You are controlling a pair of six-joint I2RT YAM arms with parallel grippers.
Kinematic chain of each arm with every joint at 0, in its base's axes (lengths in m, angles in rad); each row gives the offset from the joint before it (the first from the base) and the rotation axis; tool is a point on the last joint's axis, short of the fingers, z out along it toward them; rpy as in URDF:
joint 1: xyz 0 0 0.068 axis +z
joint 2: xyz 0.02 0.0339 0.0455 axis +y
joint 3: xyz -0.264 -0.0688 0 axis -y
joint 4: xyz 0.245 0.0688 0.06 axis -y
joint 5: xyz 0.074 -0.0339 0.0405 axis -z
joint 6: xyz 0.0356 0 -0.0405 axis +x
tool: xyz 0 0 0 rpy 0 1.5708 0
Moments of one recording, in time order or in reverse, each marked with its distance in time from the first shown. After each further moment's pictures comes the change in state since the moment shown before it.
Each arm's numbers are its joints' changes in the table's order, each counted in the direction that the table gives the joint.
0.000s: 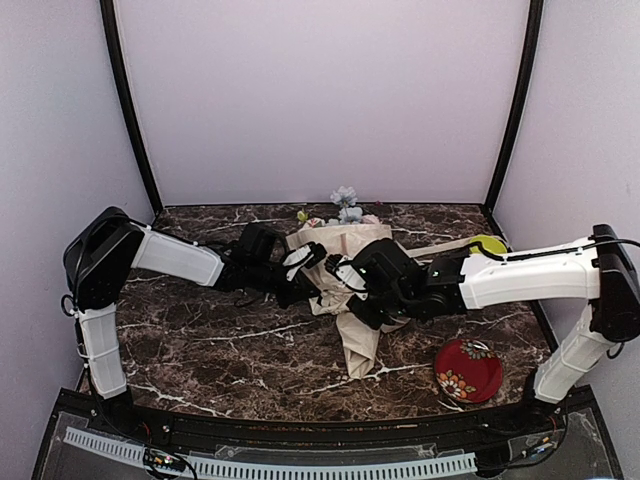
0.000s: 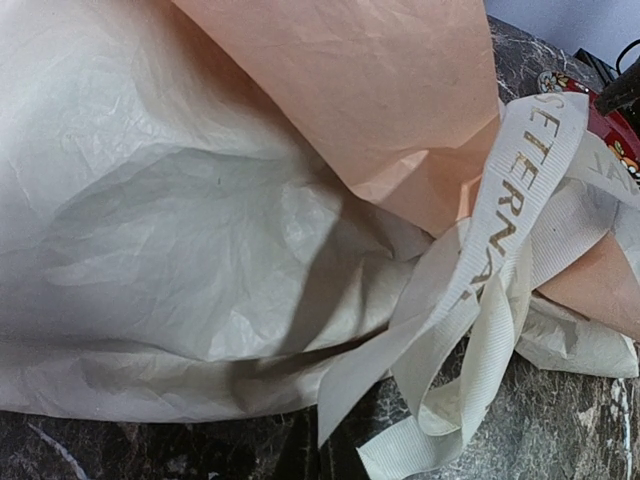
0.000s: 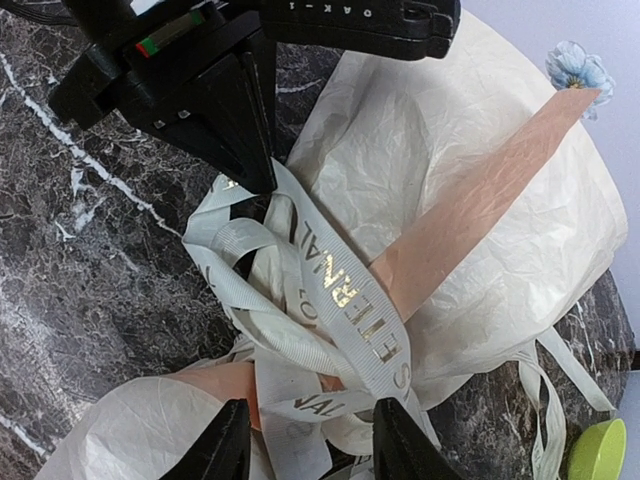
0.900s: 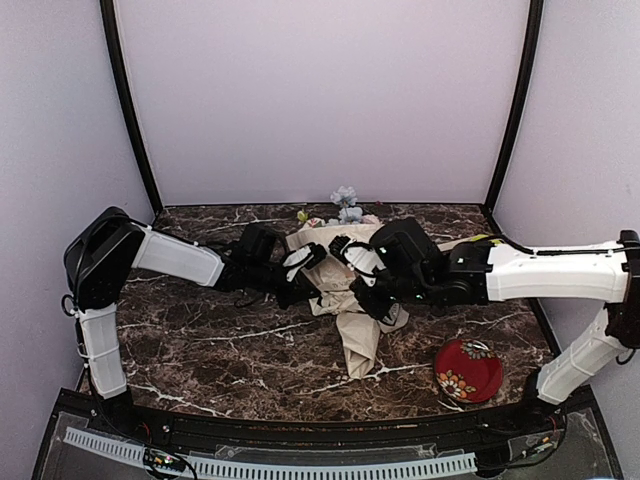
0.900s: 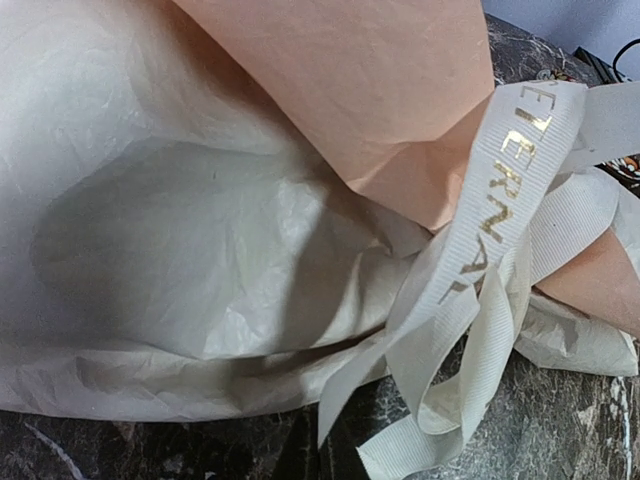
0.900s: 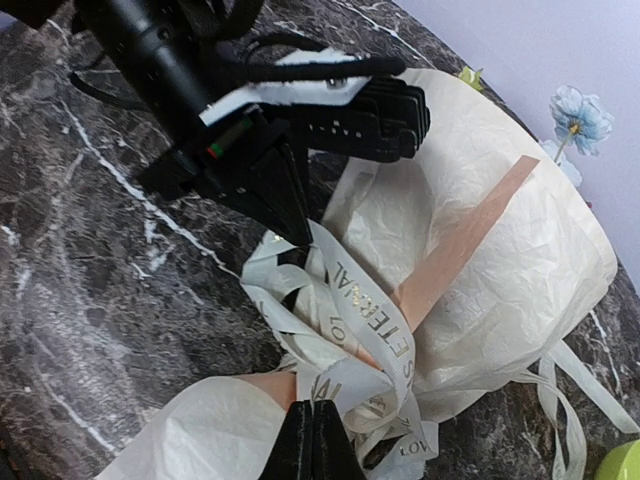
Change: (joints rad) left arm 0.000 0.002 0.000 -0.002 0.005 0.000; right arm -0.012 -0.087 0.016 -0.011 -0.105 0.027
